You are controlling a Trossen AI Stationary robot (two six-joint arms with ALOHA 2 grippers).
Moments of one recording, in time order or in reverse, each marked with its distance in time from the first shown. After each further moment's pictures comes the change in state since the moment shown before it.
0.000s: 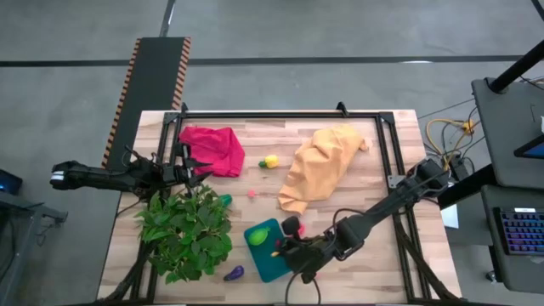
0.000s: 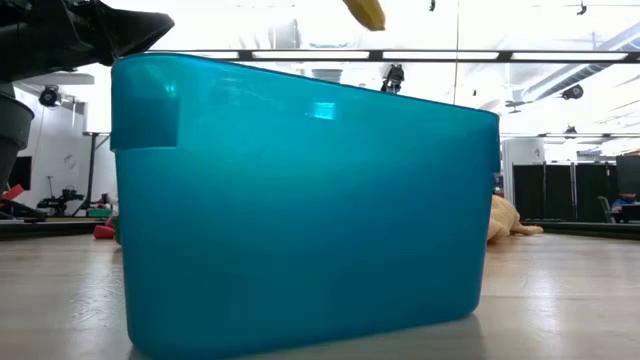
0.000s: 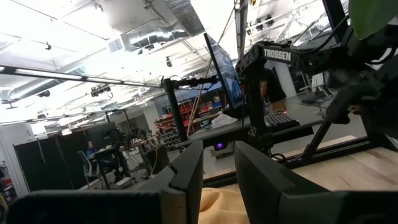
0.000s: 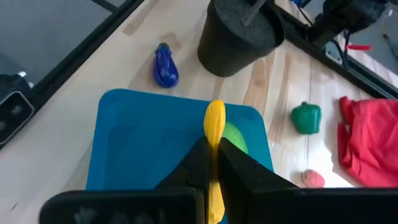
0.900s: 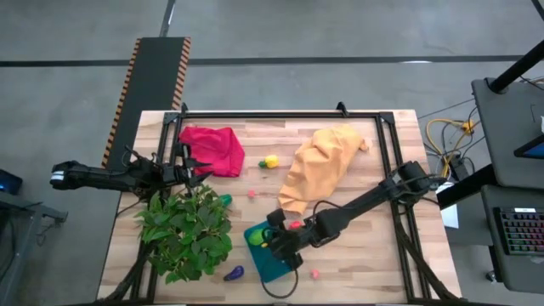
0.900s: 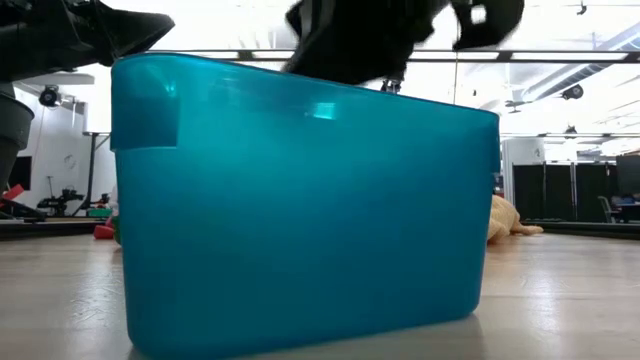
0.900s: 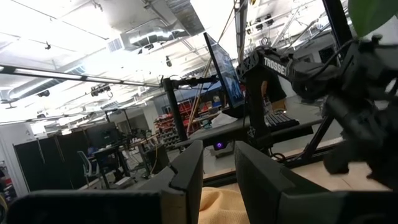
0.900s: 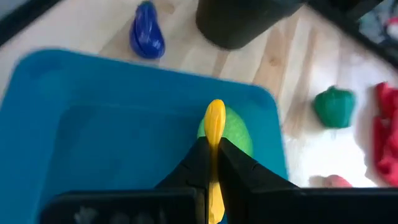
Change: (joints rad) left arm 0.000 0.001 0.000 -0.001 0.000 0.000; right arm -0.143 0.132 -0.003 0.076 -0.158 -0.080
